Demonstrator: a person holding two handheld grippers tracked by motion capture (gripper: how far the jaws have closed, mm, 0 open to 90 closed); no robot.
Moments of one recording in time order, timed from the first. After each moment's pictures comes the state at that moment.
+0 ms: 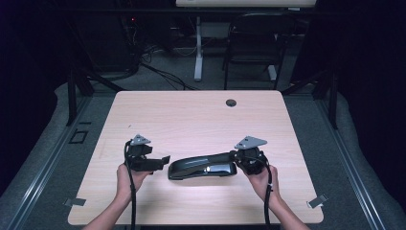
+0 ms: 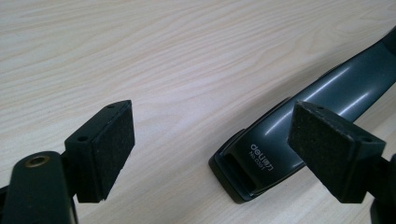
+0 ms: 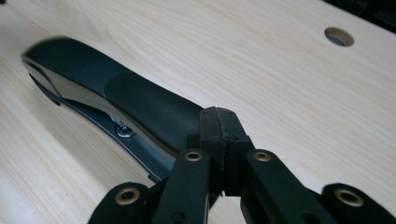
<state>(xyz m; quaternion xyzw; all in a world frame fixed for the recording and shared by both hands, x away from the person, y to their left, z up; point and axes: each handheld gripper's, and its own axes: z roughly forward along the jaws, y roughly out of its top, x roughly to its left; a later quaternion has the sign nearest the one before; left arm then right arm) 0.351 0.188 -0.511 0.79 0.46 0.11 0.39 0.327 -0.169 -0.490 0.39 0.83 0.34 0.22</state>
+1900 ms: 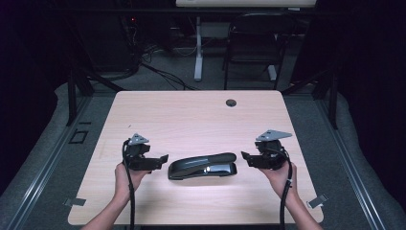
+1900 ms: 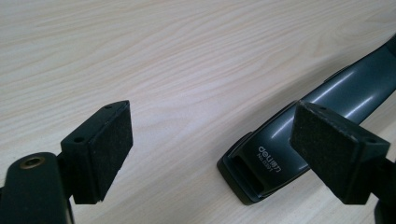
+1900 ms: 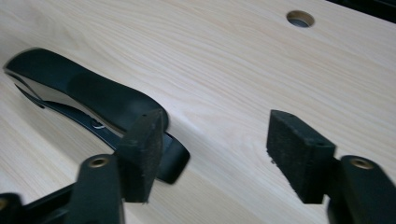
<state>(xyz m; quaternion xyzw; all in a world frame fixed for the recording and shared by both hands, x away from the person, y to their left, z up) 0.351 0.192 -0.507 0.79 0.45 0.13 0.39 0.330 -0.224 -0.469 0.44 0.80 0.35 0.20</state>
